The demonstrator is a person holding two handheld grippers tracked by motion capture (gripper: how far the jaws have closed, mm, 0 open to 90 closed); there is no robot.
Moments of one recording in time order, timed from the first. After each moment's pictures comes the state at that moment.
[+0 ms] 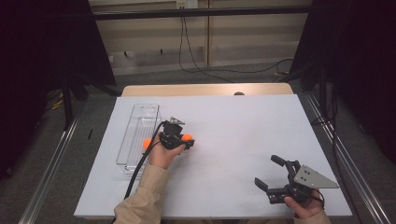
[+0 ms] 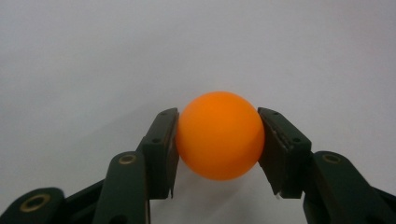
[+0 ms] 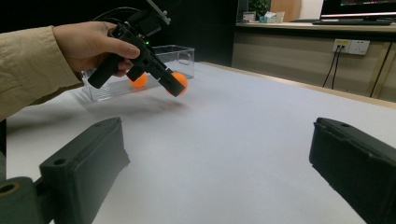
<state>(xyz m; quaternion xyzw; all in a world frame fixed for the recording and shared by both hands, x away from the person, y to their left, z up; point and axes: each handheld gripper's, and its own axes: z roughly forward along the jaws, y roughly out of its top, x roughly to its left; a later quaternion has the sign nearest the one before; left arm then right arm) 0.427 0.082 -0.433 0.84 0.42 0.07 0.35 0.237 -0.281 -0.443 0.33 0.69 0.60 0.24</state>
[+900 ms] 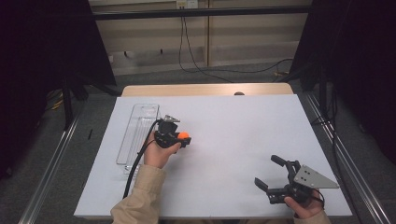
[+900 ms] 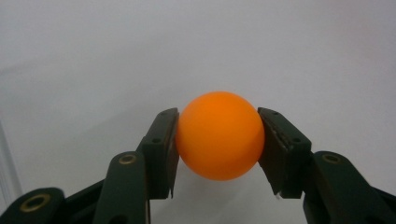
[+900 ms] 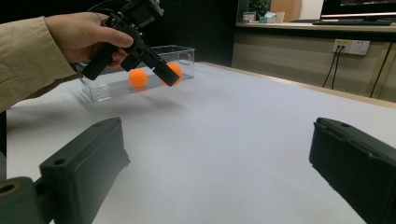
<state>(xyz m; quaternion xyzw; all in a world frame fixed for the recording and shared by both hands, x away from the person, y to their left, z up) 0.425 0.094 -0.419 0.83 0.42 0.07 0.36 0.237 -0.281 -0.442 0.33 0.69 0.60 0.24</state>
